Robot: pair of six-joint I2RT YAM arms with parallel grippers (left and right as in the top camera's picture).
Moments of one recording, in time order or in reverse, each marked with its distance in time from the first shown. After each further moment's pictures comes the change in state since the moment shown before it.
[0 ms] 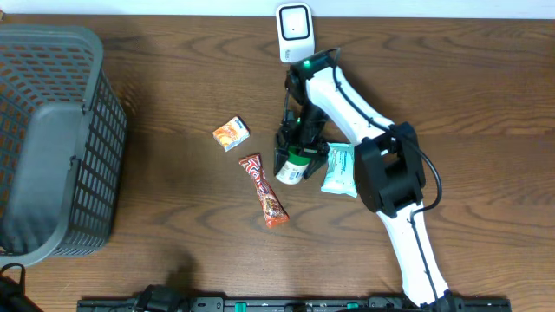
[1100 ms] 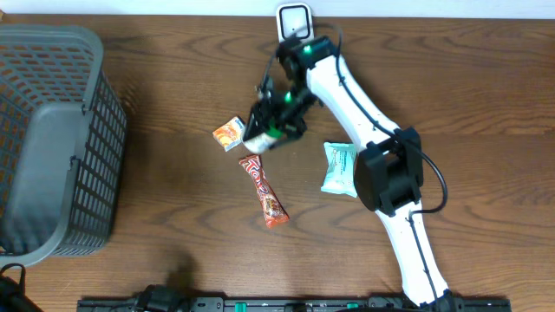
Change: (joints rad) left arm 0.000 0.000 0.000 0.000 0.000 0.000; right arm -0.010 0.017 0.251 0.154 -0.266 -0.040
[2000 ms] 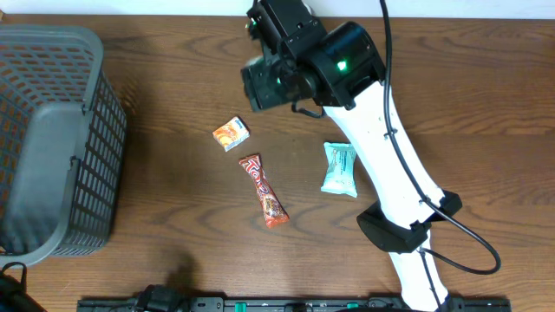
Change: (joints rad) left arm 0.000 0.000 -0.006 0.000 0.000 0.000; right arm 0.201 -0.259 0.481 -0.080 0.892 0.138
